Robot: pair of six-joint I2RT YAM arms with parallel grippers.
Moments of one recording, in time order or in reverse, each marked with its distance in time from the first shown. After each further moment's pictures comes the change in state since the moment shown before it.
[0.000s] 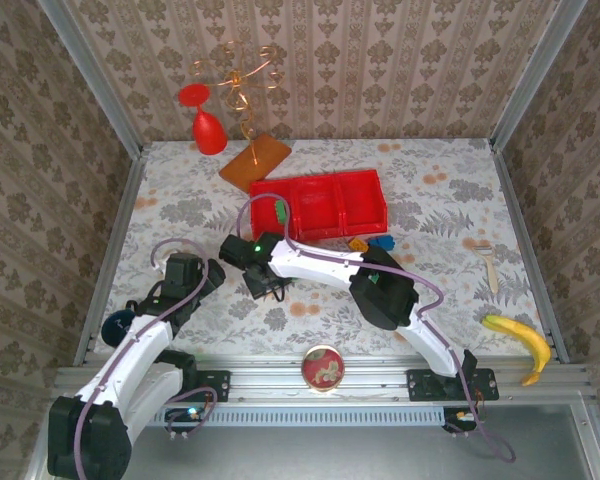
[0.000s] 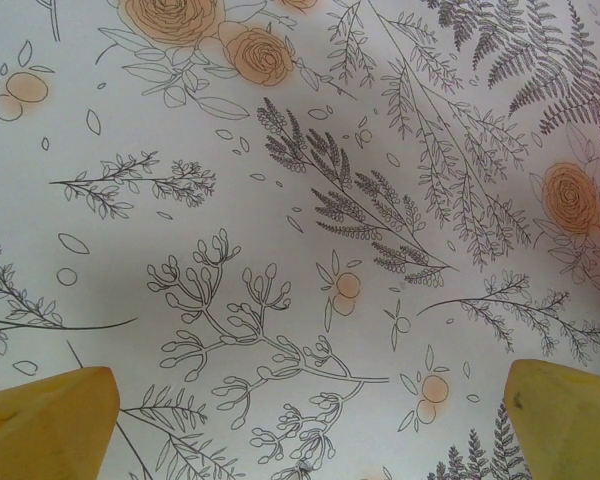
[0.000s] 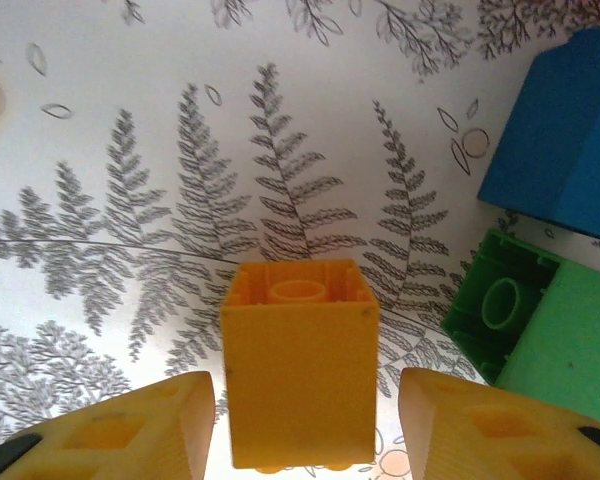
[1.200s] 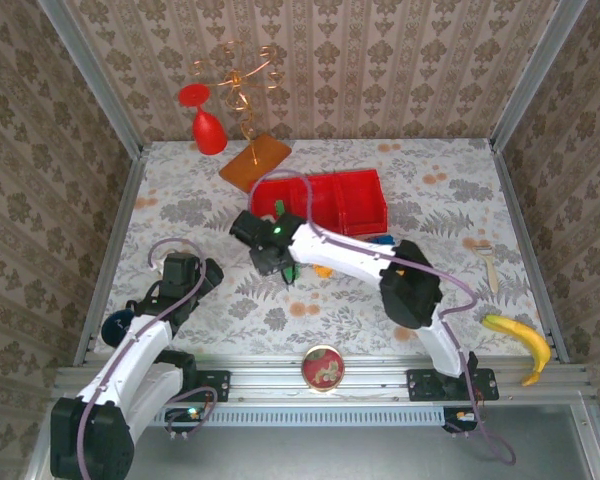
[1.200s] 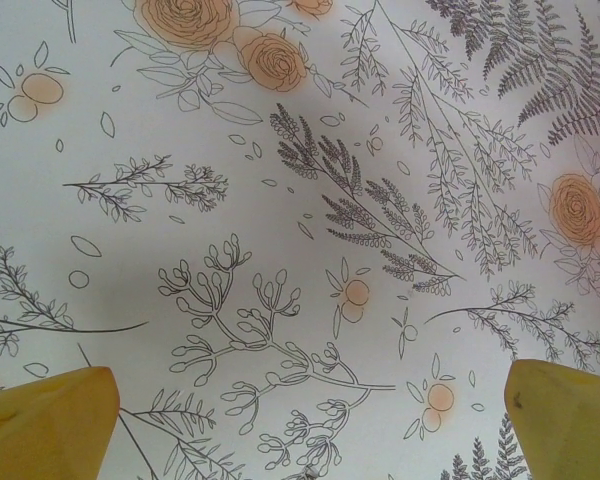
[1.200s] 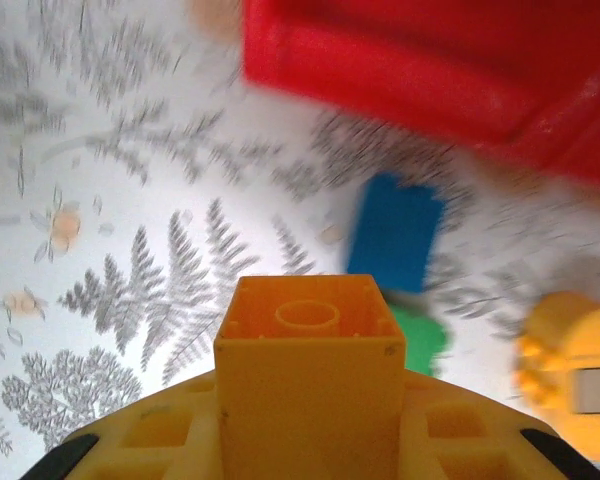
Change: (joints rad) left arm 0.033 0.000 0.000 0.002 0.016 0.000; right arm -0.086 -0.201 -0.069 0.058 0.059 -0.028
